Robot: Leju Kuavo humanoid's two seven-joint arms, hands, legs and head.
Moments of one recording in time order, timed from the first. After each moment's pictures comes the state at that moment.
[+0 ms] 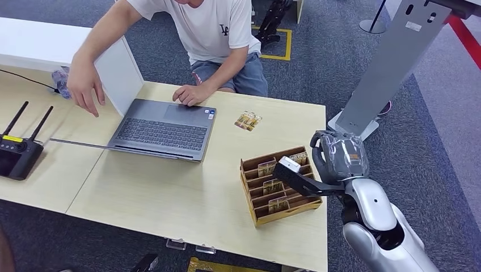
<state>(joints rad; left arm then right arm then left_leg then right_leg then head) -0.11 0.13 -1.15 -0.19 1.26 0.15 0.08 -0.51 -0.31 0.70 -1.63 0.98 0.06 0.50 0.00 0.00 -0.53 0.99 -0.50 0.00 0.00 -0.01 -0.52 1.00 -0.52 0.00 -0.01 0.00</state>
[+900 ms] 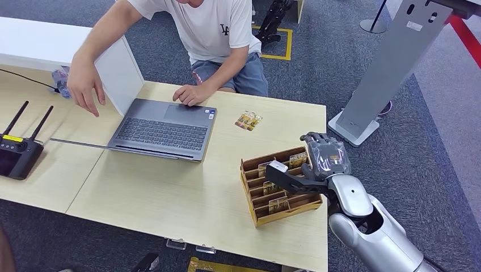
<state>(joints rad) -0.11 0.13 -1.15 -0.19 1.27 0.13 0.07 -0.61 -0.29 0.85 -1.40 0.90 0.07 0.55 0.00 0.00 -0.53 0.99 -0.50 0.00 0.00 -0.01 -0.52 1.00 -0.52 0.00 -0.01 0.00</state>
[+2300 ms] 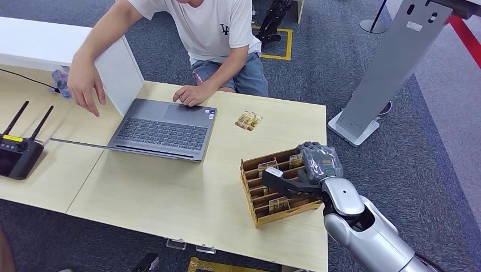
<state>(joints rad) -0.10 0.13 -1.15 -0.19 1.27 0.13 0.06 -0.63 -0.27 0.91 -1.30 0.86 0.05 0.53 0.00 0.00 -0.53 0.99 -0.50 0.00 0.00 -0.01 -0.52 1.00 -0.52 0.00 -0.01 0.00</state>
